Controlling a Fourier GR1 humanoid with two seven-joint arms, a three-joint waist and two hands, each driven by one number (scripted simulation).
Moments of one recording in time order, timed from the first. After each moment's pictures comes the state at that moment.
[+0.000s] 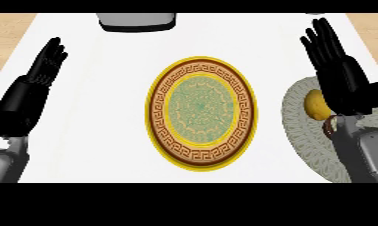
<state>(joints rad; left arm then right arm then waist) -0.17 0.56 -0.12 -1.57 0.23 0.12 -0.09 -0.31 -0.38 0.08 -1.57 -0.36 -0.13 0.05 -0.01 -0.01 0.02</state>
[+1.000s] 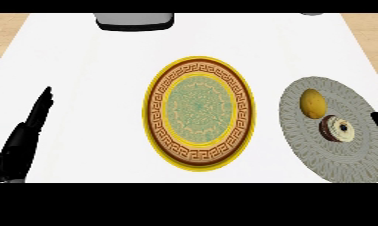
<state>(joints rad) 0.10 0.53 -0.12 -1.48 0.07 0.24 -0.13 0.15 -0.13 -0.30 -1.94 -0.28 -0.69 -0.19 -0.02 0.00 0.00</state>
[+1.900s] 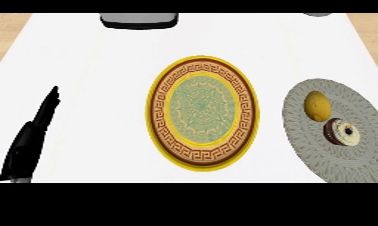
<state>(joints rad) 0.09 0.50 -0.12 -1.49 0.03 0.22 -0.13 0.39 -0.62 -0.25 -2.06 -0.15 -0.43 0.55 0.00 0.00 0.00</state>
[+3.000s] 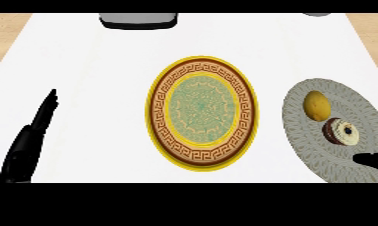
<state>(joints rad) 0.11 0.43 -0.04 -1.49 -0.04 0.15 -0.15 0.15 -0.65 -0.16 -1.63 -0.12 0.04 0.59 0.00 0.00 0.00</state>
